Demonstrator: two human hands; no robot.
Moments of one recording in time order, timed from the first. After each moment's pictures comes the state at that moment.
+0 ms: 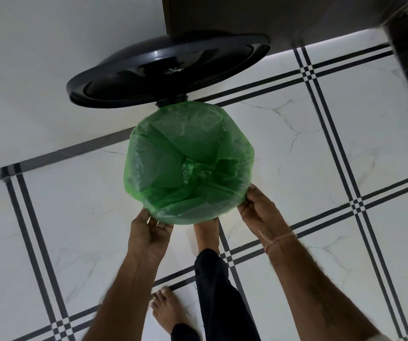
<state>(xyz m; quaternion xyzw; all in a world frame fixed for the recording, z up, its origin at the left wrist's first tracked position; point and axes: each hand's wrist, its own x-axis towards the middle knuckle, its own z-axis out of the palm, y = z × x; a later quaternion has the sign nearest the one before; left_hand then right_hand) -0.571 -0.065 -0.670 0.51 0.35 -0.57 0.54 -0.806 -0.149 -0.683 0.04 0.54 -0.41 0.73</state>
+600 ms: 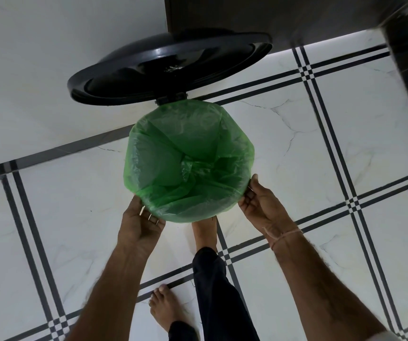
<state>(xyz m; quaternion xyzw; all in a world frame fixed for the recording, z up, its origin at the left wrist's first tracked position) -0.554 -0.073 -0.663 0.55 0.29 -0.60 0.51 -0.815 -0.158 -0.669 0.05 0.57 -0.37 0.73</state>
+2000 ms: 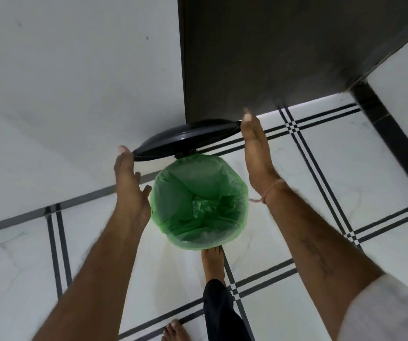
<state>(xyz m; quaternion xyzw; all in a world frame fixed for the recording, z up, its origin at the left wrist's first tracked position) -0.513 -0.185 -0.490 0.66 -0.01 -0.50 0.56 -0.724 -0.288 -0.484 -0.45 0.59 -0.41 0.53</state>
